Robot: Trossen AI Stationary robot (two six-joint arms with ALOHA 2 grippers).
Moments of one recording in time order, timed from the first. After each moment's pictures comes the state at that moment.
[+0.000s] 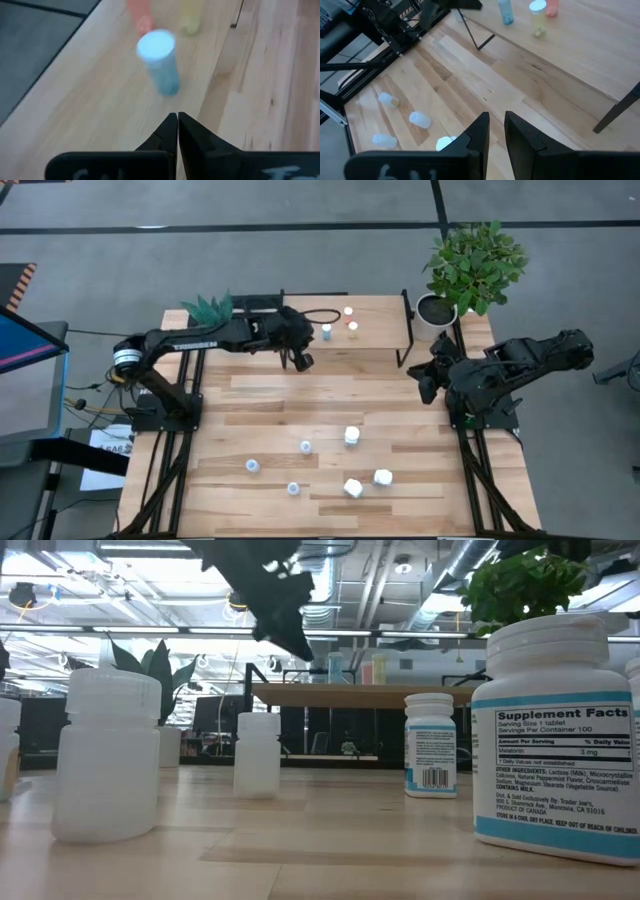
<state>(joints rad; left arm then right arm) 0.31 1.58 1.25 -0.39 -0.18 0.05 0.34 0.90 1.16 -1.04 0.58 0.97</state>
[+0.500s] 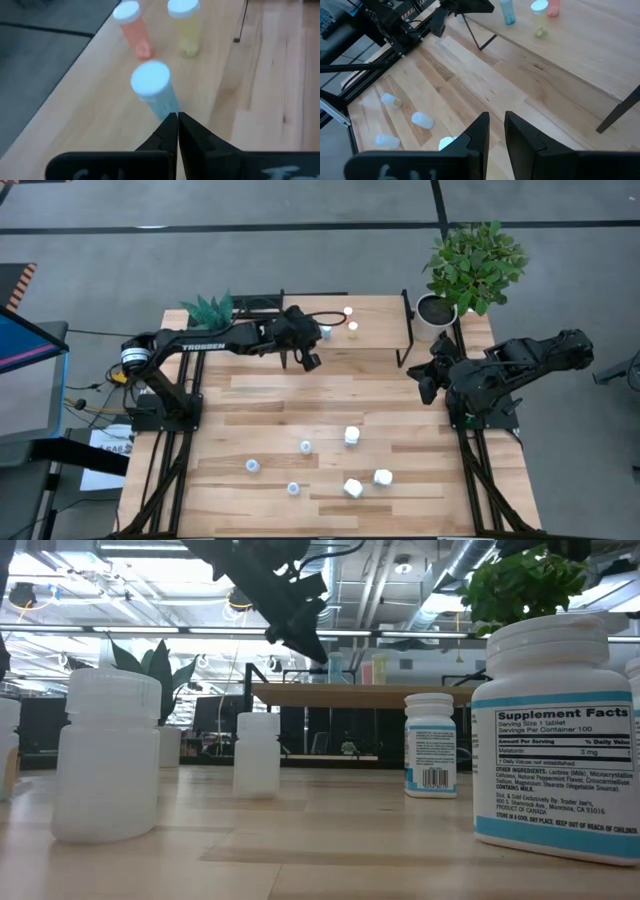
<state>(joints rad) 0.30 1.64 1.25 -0.27 -0.22 0.12 0.34 0.90 1.16 -1.03 0.58 0.98</state>
